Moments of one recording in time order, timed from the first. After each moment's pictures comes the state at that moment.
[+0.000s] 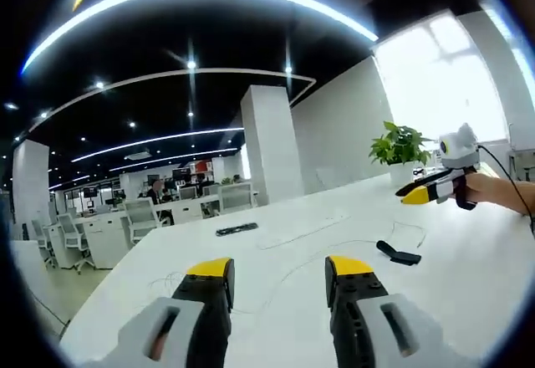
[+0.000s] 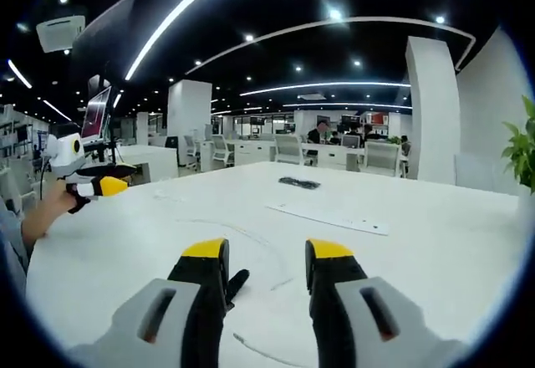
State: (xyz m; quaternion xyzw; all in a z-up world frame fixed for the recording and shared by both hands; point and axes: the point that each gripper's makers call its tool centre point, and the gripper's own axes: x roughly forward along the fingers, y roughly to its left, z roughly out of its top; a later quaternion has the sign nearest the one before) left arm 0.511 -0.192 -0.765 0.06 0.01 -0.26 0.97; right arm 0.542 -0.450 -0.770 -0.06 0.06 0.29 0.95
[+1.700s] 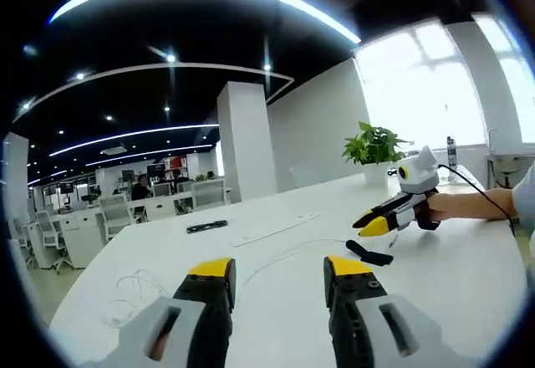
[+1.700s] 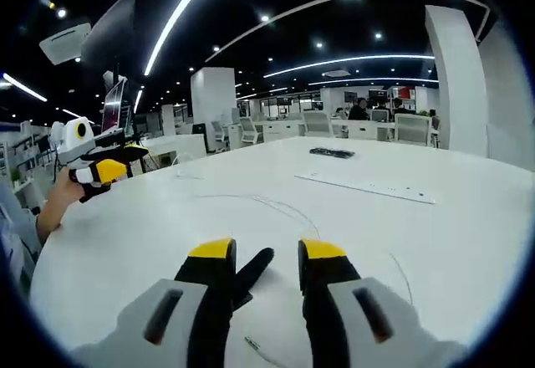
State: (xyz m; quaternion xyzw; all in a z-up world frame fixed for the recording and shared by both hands) left arm 0.500 -0.220 -0.771 0.05 0.03 -0.32 0.95; right arm 0.558 -0.420 -0.821 -0.03 0.12 0.37 0.92
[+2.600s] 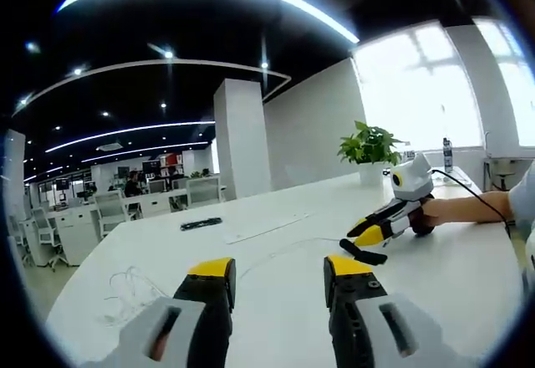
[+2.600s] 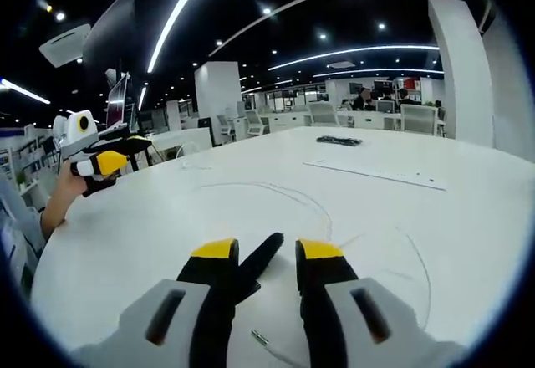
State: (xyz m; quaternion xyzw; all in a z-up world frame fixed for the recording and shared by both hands) left arm 0.499 -0.227 -0.776 0.04 0.04 -0.33 0.94; right arm 0.553 -0.412 -0.841 -0.02 0.14 0.38 0.91
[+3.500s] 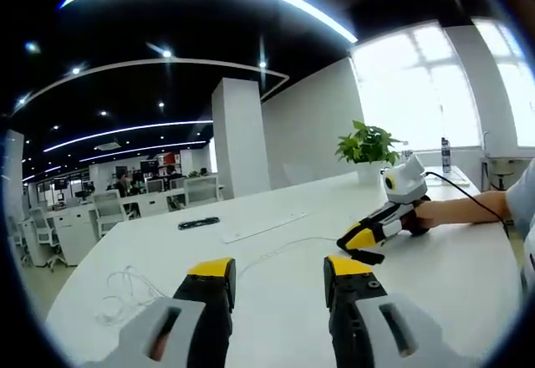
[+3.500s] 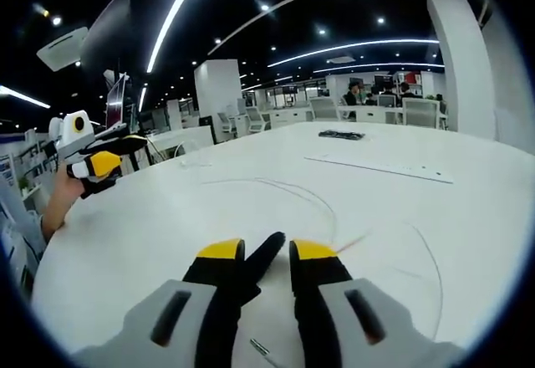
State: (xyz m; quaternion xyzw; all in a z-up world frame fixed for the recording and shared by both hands) left arm 0.495 -0.230 -0.777 0.04 0.04 -0.34 0.94; right arm 0.558 -0.408 -0.849 -0.02 0.16 0.39 0.91
